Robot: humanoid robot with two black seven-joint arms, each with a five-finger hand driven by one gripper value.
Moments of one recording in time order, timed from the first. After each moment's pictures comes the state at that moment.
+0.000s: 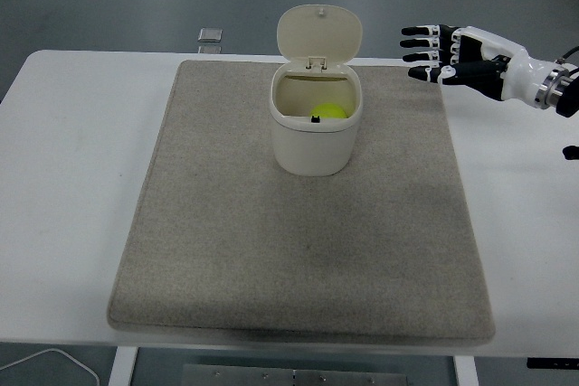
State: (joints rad) left arm 0.05 0.00 -0.04 -0.13 0.01 -0.07 -0.13; right arm 1.11 -0.61 0.21 0.99 -0.29 0.29 0.19
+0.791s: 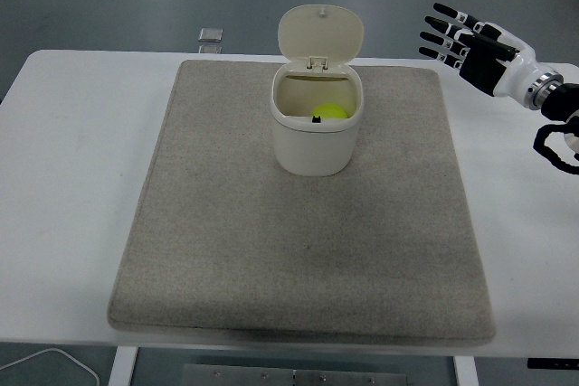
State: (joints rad) left arm 0.05 0.00 -0.04 -0.13 0.01 -0.07 -0.13; right arm 1.07 -0.52 0.21 0.90 0.26 0.18 0.14
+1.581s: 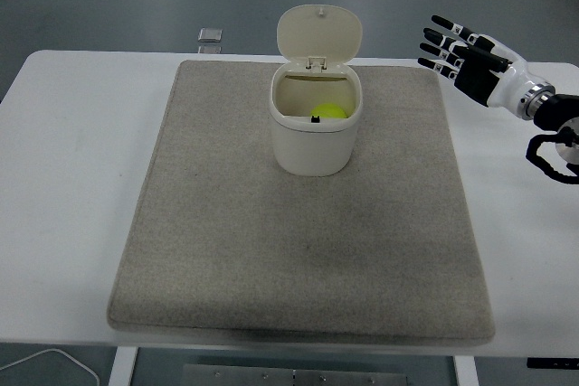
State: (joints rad) left arm 0.05 0.00 -0.04 -0.13 0.01 -0.07 -0.13; right arm 1.05 -0.50 0.21 0.89 0.25 0.18 0.14
